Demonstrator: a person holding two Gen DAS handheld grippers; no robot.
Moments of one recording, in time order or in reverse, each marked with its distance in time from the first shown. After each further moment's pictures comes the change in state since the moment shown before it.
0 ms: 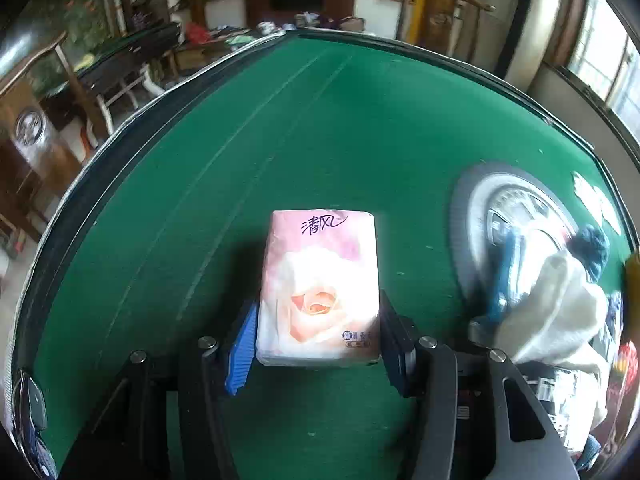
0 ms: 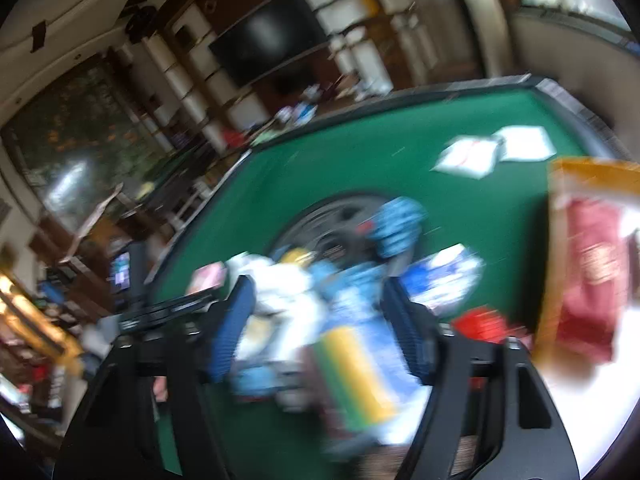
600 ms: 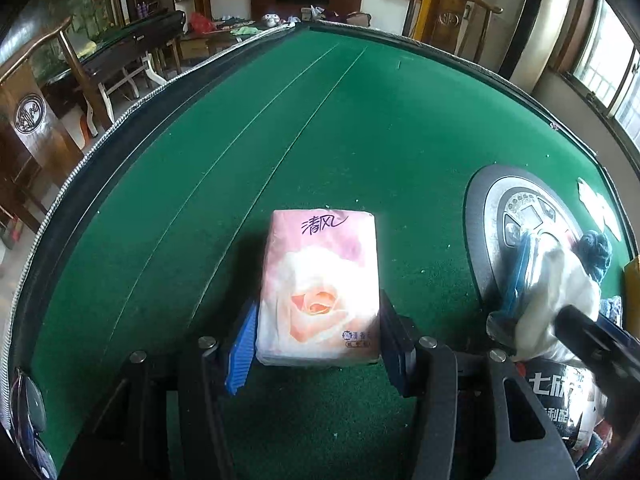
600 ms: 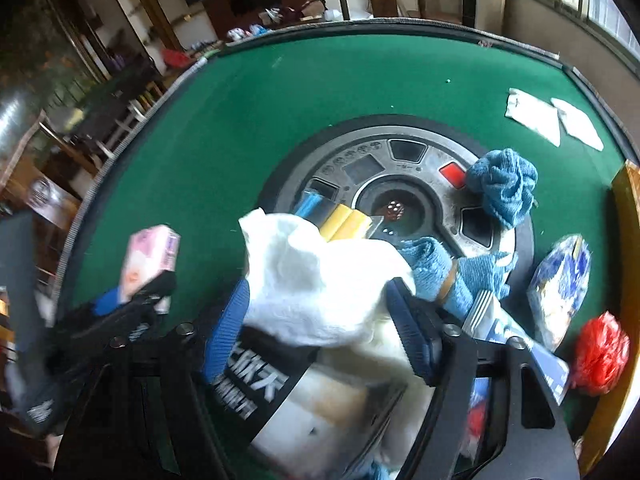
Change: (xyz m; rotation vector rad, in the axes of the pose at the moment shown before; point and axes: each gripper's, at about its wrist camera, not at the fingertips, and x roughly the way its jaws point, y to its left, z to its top) left arm 0.012 0.006 0.001 -0.009 0.019 -0.012; right arm 0.163 0.080 -0.007 -0.090 0.251 -0.348
